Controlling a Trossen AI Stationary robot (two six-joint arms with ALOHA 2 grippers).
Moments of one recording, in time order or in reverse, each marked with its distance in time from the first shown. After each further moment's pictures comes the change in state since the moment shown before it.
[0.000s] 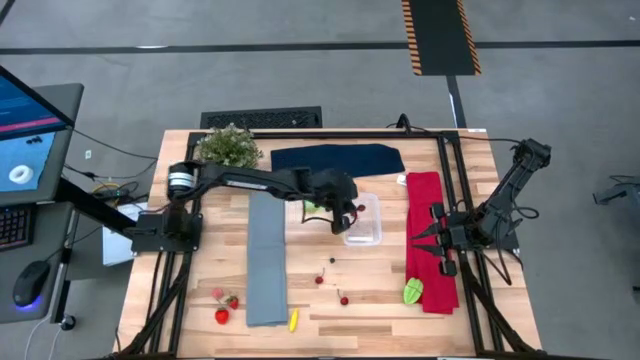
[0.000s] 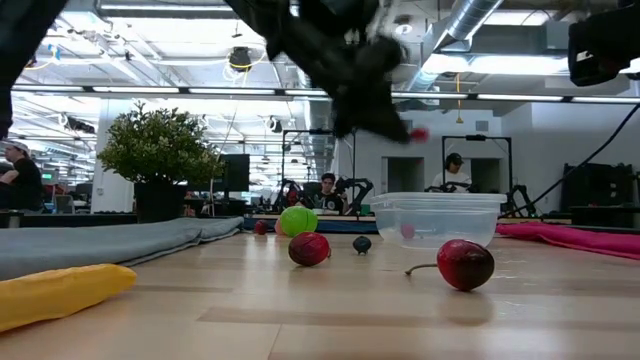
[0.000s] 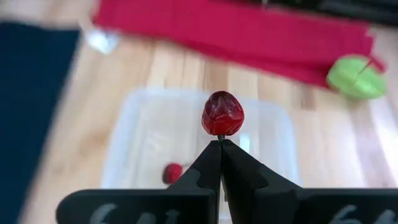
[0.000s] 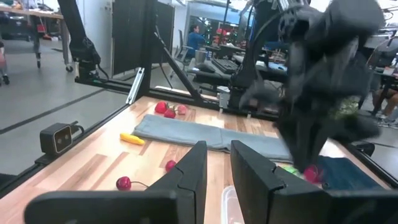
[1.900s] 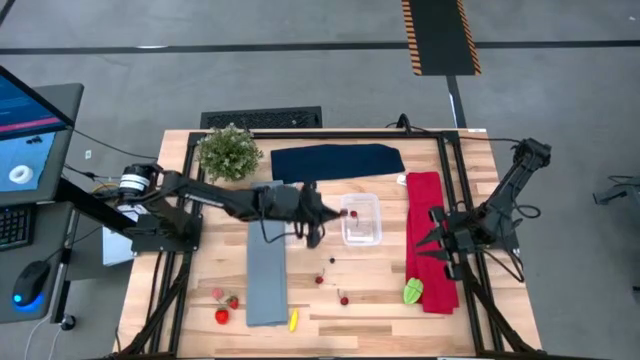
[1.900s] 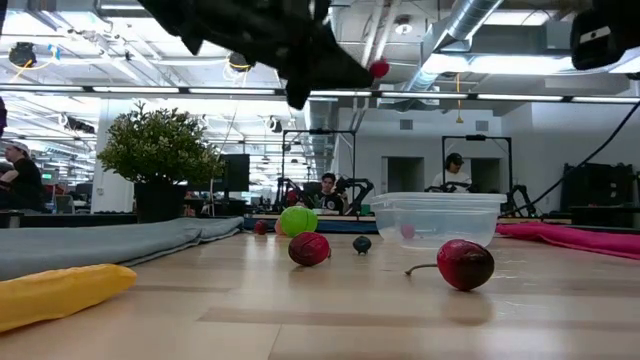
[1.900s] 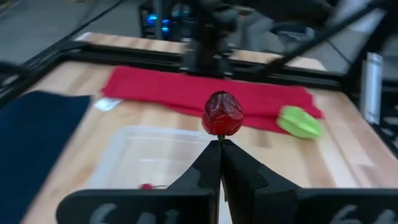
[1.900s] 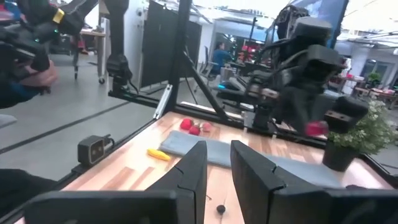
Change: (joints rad) left arm -0.117 -0.365 -0.571 0.654 -0.183 -0.038; right arm 0.000 0.003 0.008 0.058 -0.120 -0.052
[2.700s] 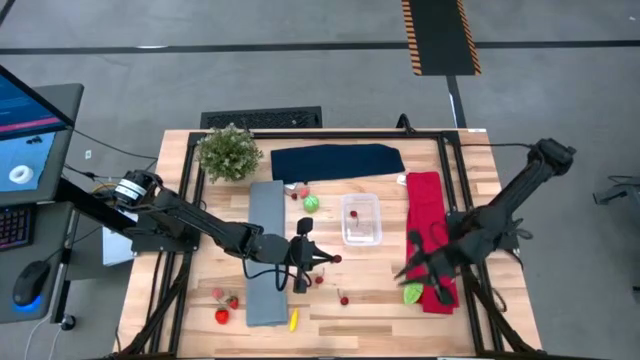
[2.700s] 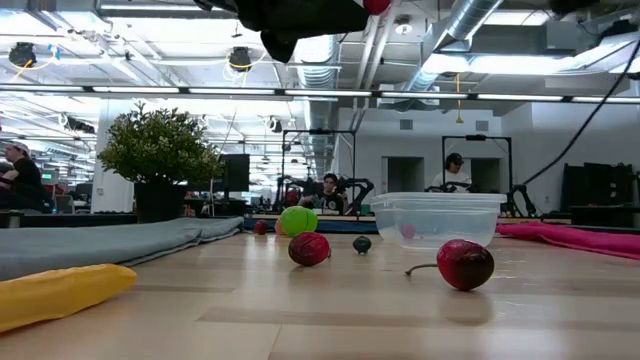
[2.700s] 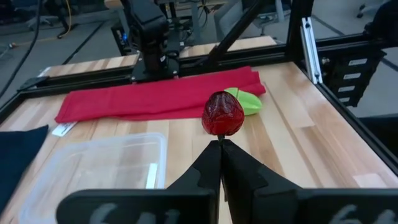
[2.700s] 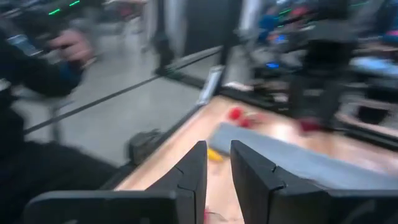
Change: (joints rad) left arm -0.343 -0.001 0.000 -0.013 -0.242 0.153; right arm -0.092 0.546 0.309 0.058 -0.252 0.102
